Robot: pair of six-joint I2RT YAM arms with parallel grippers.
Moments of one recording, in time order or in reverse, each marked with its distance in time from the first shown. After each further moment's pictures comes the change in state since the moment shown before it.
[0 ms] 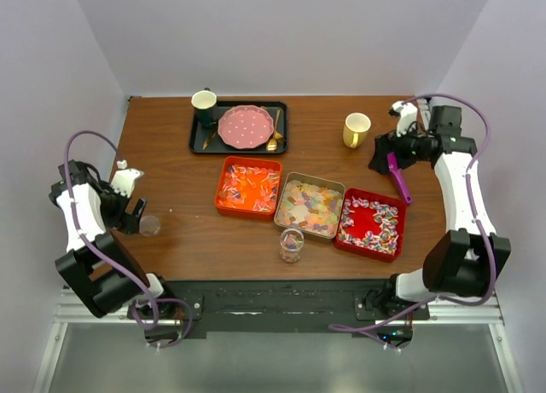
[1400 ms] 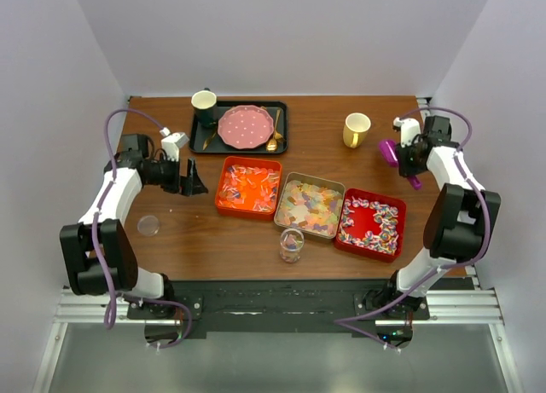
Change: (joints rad) left arm -0.477 0.101 -0.010 0.384 0.480 -0.721; right arm -0.057 0.277 -0.088 0.259 0.437 -0.070
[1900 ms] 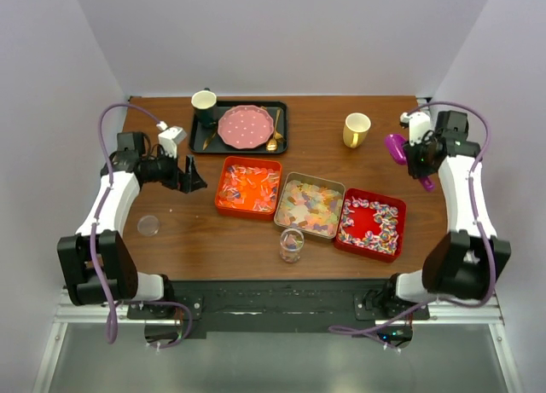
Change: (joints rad) left arm 0.002 -0.064 -0.002 0.062 0.023 0.016; right arm 0.020 -0.286 0.059 -0.294 0.016 -0.034
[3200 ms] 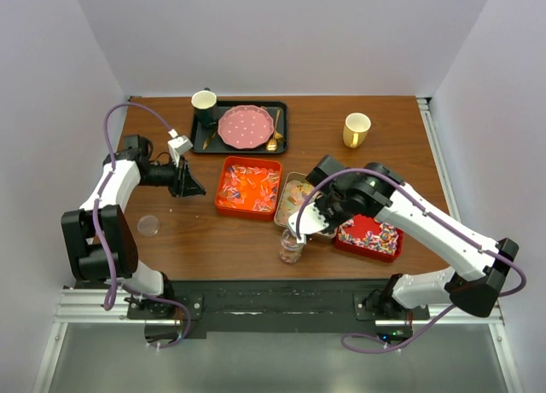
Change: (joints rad) left arm 0.027 0.157 0.065 -0.267 0.310 0.426; right arm 1.128 -0.102 0.127 -0.516 0.274 -0.684
